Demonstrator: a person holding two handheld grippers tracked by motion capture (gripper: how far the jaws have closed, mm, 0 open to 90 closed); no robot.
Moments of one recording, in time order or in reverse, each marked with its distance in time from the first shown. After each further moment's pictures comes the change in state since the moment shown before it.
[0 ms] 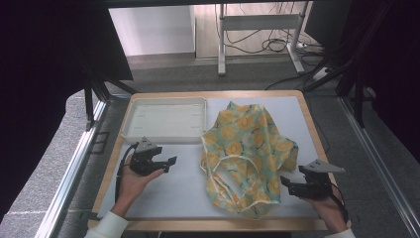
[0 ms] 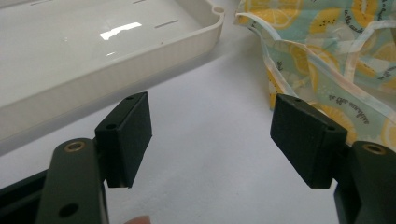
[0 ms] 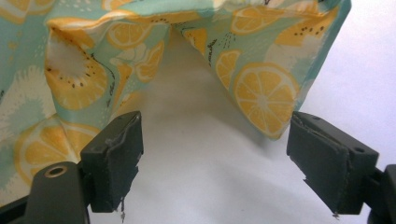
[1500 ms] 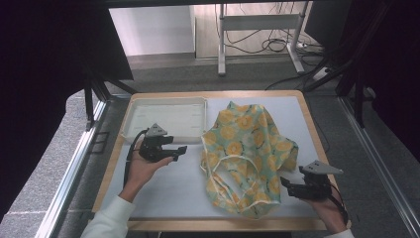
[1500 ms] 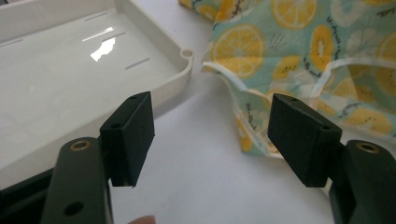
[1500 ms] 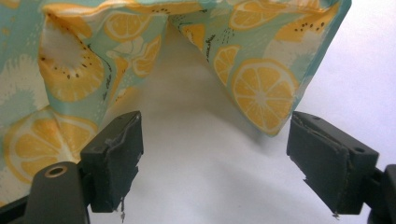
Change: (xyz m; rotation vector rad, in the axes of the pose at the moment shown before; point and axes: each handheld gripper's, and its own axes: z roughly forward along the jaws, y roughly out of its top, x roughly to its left) left arm -0.009 0.046 0.012 -0.010 -0.084 0.028; right arm 0.003 -0.002 0.001 0.010 -0.024 -0.027
